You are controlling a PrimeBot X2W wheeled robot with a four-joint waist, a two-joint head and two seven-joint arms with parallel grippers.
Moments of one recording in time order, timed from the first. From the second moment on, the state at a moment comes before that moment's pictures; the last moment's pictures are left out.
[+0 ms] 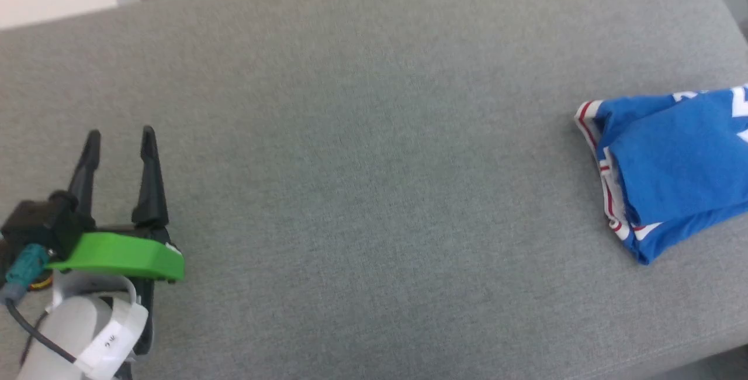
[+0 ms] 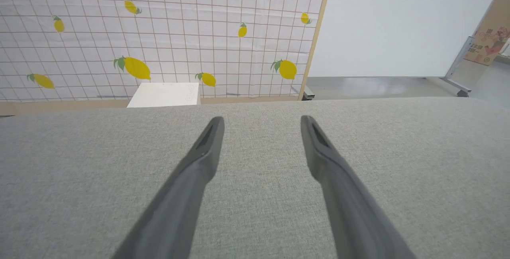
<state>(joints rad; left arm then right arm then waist) -0.18 0.44 -0.16 -0.06 -0.50 0.15 -0.20 -0.82 -0.43 -0.06 0.37 0.26 0.13 0.35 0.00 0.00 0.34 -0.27</state>
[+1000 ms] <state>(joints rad) -0.01 0.34 -0.12 0.04 -0.54 0.15 -0.25 -0.30 -0.07 -0.02 0.18 0.25 0.13 -0.19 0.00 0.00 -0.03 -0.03</state>
